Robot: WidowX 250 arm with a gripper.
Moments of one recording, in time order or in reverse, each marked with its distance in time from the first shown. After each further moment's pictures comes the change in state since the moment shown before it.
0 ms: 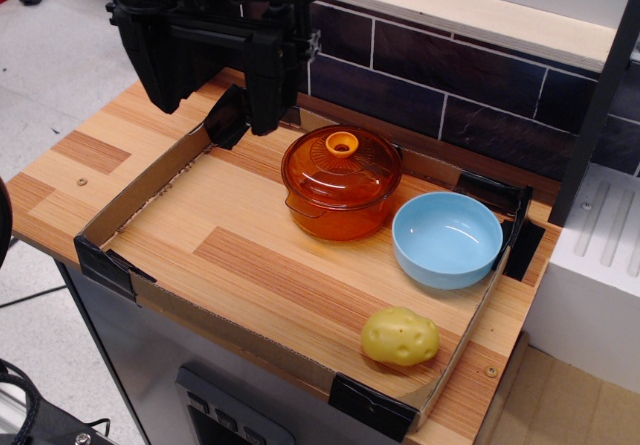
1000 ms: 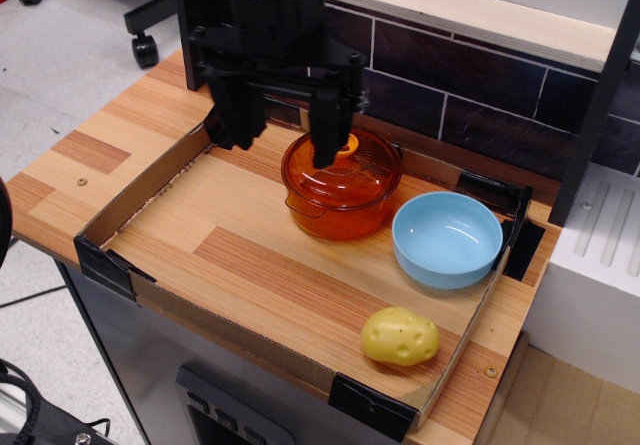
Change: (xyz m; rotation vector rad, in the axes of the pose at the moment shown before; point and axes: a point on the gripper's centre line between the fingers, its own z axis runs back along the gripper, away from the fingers) arm 0.053 -0.007 -0.061 -0.040 -0.006 -0.043
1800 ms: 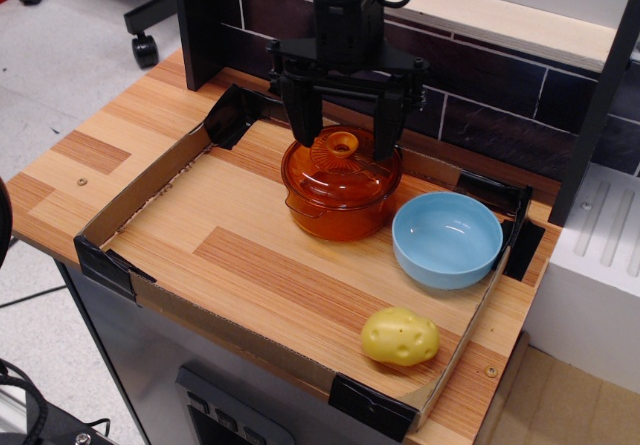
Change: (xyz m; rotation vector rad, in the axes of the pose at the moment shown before) arm 0.047 -0.014 -0.032 0.018 0.036 0.079
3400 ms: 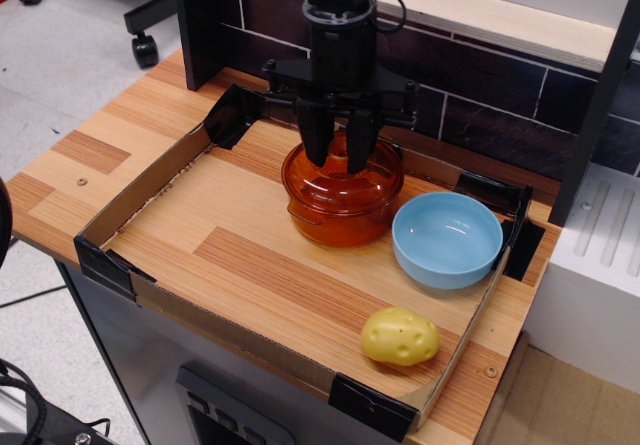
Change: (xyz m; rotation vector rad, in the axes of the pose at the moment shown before) arm 0.000 0.008 -0.013 0.013 -0.004 0.030
